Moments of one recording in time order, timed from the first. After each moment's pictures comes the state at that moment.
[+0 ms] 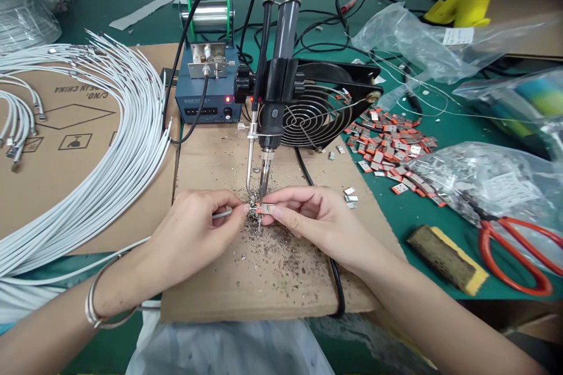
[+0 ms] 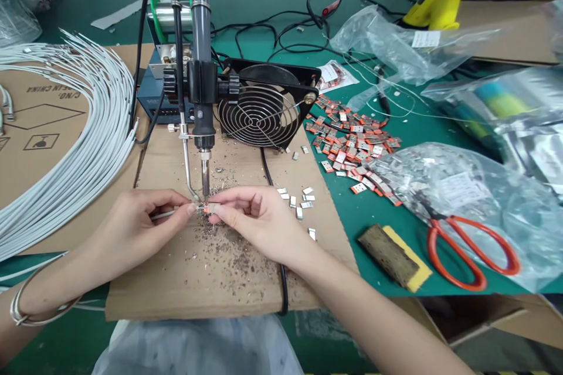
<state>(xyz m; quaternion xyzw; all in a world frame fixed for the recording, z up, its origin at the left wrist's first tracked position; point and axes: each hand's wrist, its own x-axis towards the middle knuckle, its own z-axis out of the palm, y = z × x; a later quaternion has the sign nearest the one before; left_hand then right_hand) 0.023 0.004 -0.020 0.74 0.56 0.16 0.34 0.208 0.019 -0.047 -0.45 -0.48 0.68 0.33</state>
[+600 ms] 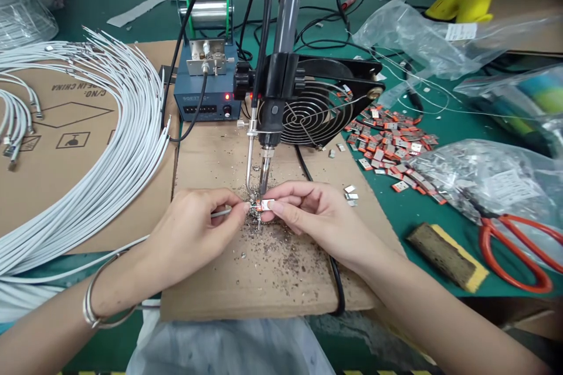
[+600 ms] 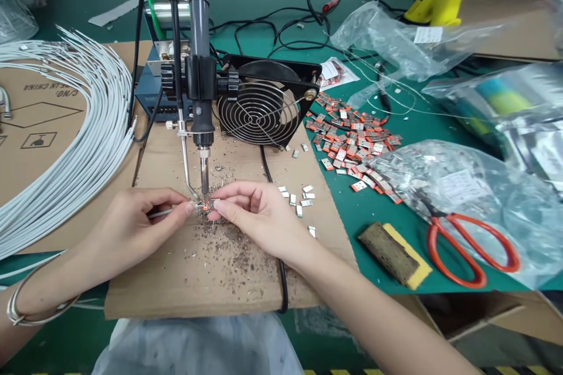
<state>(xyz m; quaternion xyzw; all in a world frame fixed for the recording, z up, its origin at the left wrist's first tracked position) 0.025 0.005 -0.015 0.74 0.56 0.15 0.34 0.208 0.020 -0.047 -0.43 -0.46 0.70 0.33</state>
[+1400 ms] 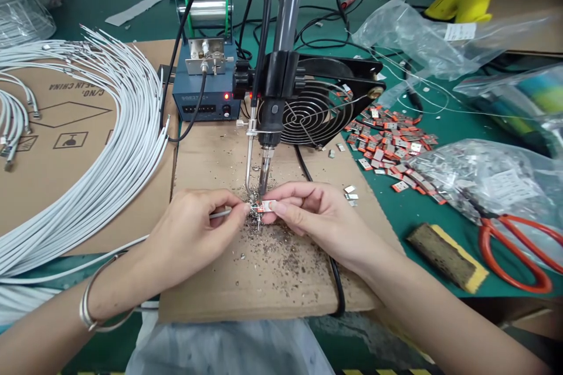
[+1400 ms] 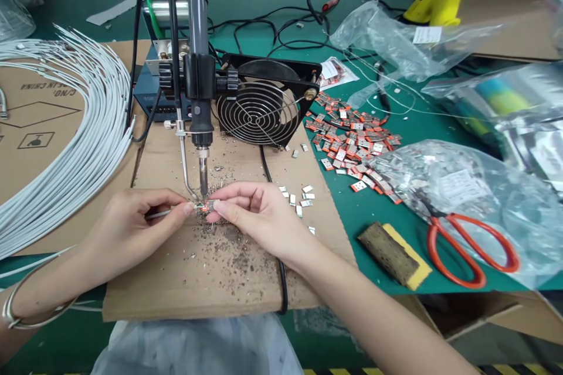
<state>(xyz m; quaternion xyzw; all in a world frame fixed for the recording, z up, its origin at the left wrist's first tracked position) 0.023 0.004 -0.020 0.75 0.54 0.17 0.33 0.209 0.020 -0.047 -0.44 -0.44 0.71 0.33</state>
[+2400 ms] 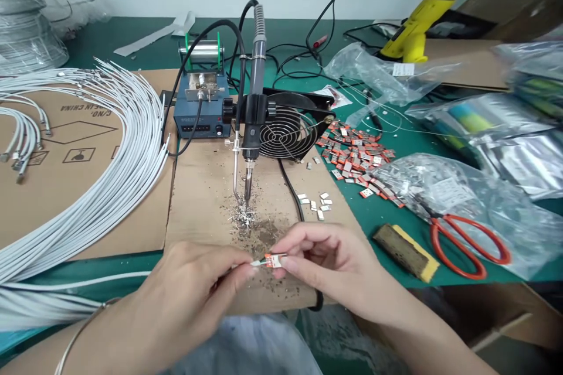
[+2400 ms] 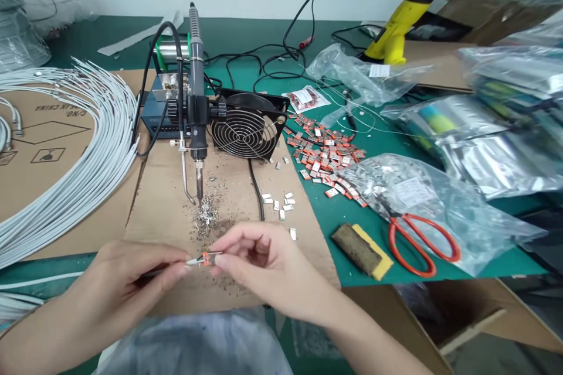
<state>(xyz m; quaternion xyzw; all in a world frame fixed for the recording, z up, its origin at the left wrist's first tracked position) 0.026 -0.042 -0.004 0.80 0.46 0.15 0.35 0.228 -0.023 -0.027 -0.42 -0.49 0.71 0.30</state>
